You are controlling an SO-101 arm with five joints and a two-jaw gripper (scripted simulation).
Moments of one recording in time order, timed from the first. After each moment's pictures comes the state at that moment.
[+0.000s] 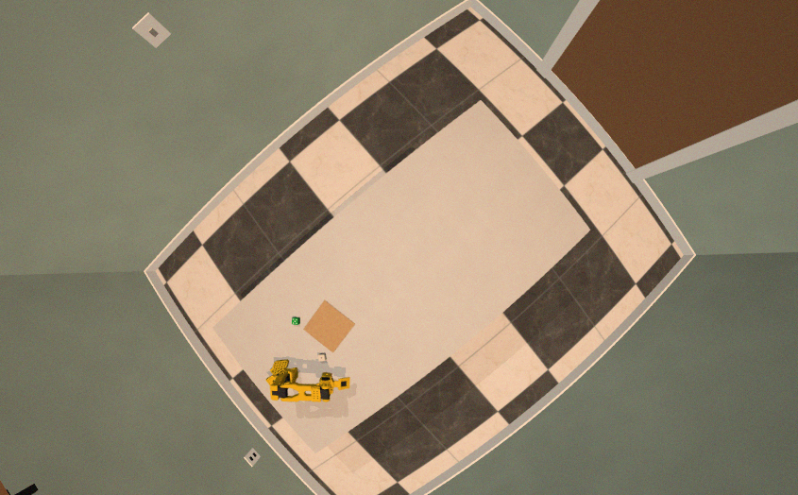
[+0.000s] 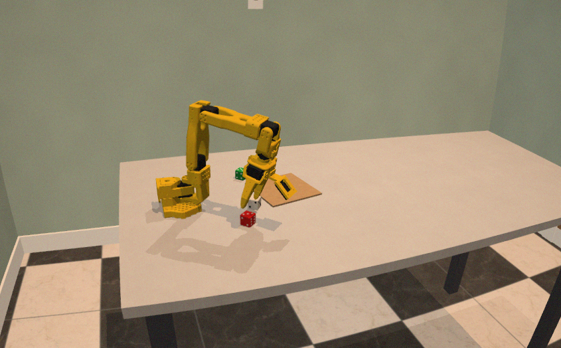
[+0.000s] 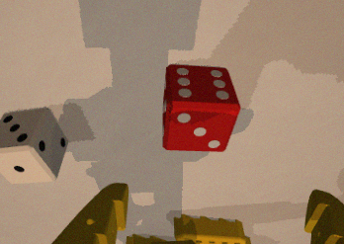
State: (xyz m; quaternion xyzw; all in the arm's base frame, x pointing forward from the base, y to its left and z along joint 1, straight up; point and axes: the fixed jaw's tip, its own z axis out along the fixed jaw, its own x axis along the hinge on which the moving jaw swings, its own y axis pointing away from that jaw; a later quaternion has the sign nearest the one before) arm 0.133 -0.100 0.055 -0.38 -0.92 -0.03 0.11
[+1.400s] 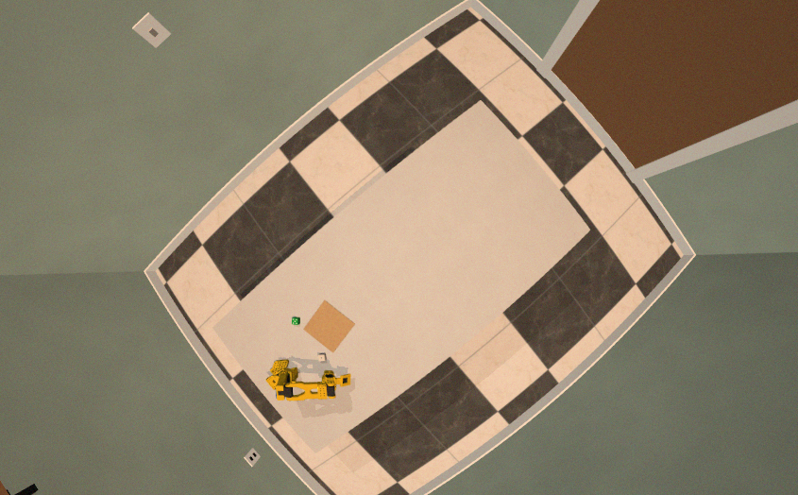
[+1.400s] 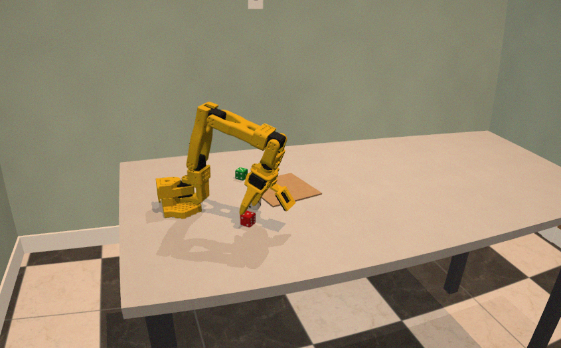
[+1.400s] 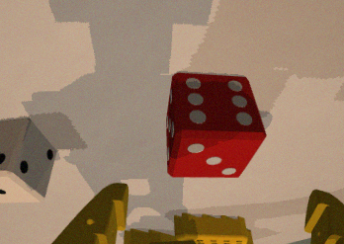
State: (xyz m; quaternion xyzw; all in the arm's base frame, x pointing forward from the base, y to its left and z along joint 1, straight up) arm 0.130 -0.095 0.037 -0.37 -0.91 -0.05 0.16
